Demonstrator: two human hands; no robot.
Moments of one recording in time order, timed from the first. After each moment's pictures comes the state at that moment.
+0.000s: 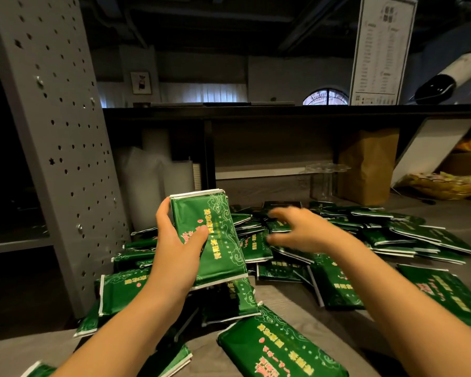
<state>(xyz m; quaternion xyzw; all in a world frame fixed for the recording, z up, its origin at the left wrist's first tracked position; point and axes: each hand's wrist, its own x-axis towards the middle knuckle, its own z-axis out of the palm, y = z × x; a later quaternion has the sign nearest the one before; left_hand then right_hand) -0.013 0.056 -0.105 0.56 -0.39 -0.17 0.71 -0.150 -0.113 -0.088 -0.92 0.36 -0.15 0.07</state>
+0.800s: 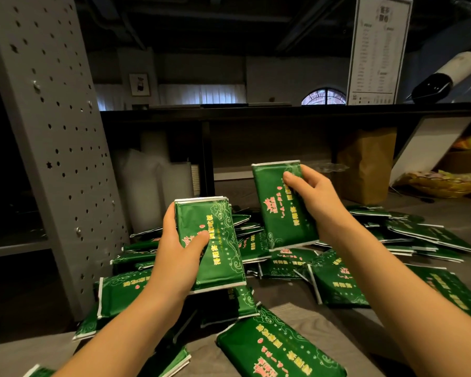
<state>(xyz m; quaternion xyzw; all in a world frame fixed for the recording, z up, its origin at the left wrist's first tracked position) -0.010 0.053 -0.109 0.58 -0.41 -0.18 0.68 -0.158 -0.097 -0.067 -0.66 0.15 -0.49 0.55</state>
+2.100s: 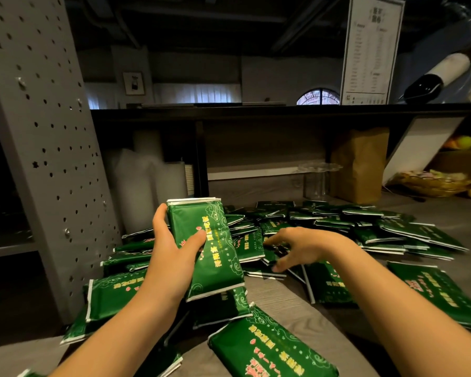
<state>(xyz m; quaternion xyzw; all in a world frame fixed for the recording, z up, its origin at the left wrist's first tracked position) -0.018 0.055 -0.106 0.56 -0.38 -0.21 0.70 -0.158 -0.126 -0.101 -0.93 0.33 0.03 0.13</state>
